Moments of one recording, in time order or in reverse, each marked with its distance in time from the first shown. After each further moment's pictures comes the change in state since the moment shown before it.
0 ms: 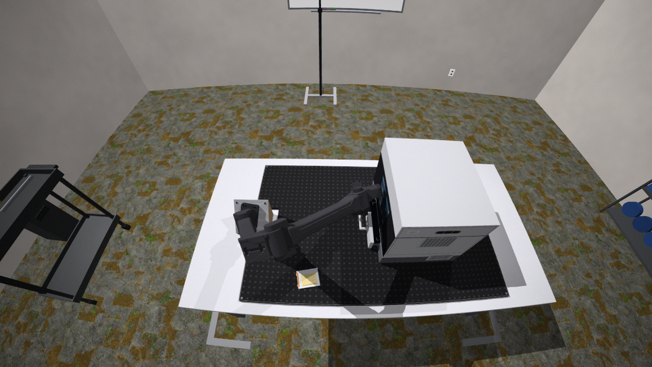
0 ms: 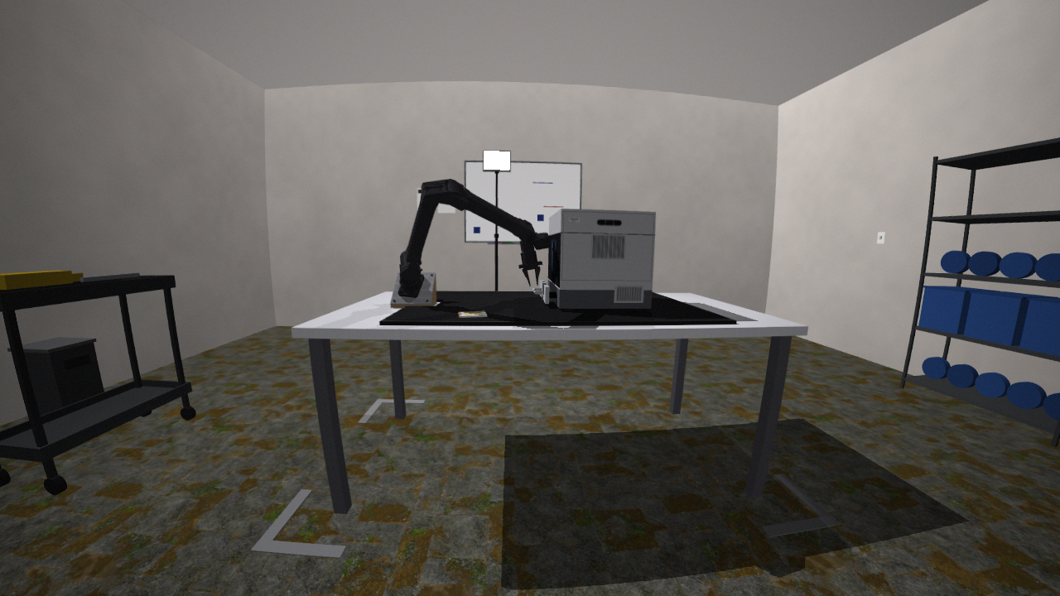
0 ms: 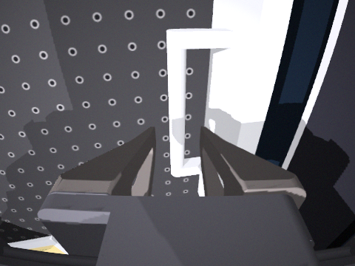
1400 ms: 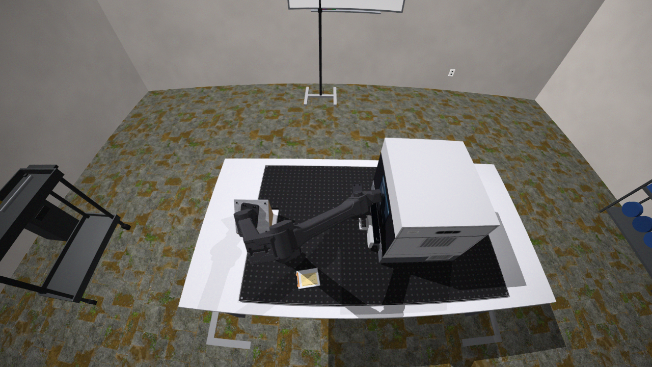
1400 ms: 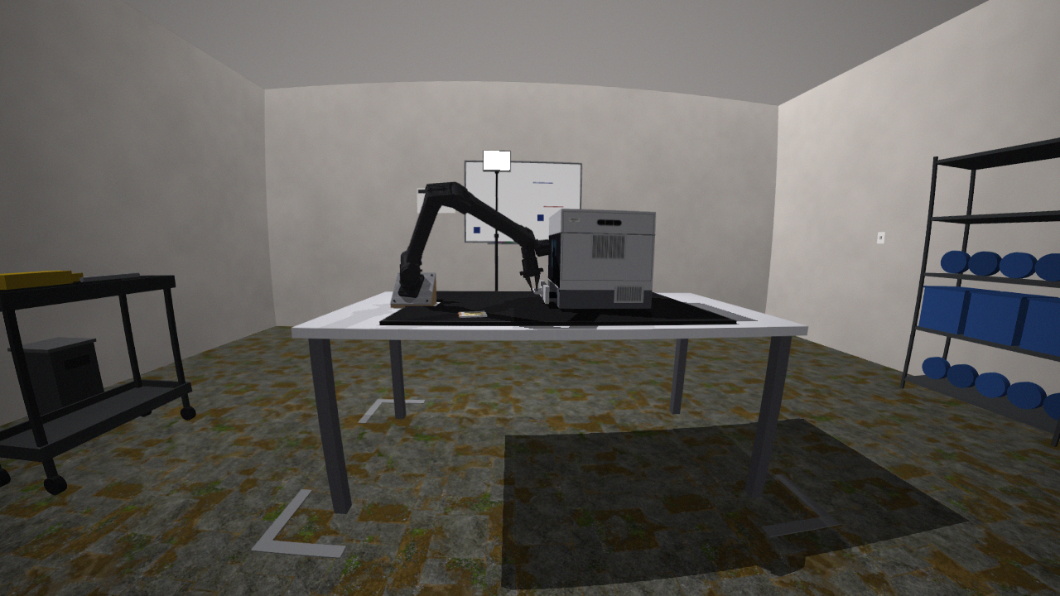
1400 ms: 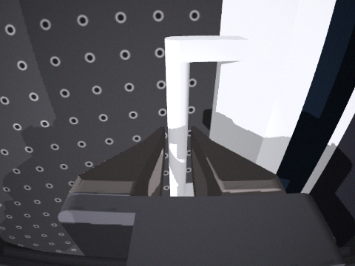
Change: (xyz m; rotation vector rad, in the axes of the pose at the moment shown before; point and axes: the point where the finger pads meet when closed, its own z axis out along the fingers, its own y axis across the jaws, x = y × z) arm 0.000 0.001 0.030 -0.003 0.001 -0.002
